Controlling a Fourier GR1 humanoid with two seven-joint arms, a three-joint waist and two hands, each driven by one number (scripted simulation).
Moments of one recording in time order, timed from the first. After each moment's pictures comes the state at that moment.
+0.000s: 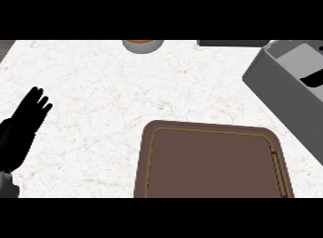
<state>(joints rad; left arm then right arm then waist) -0.04 0.32 0.10 -1.63 0.31 -0.01 0.24 -0.88 -0.57 -0.35 -0.49 0.89 -0.05 -0.04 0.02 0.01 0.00</state>
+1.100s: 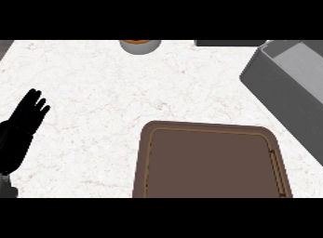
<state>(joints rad) -0.02 0.30 0.13 -1.64 0.29 -0.03 0.25 -0.77 -0.81 -0.78 -0.45 0.39 0.06 -0.26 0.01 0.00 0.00</state>
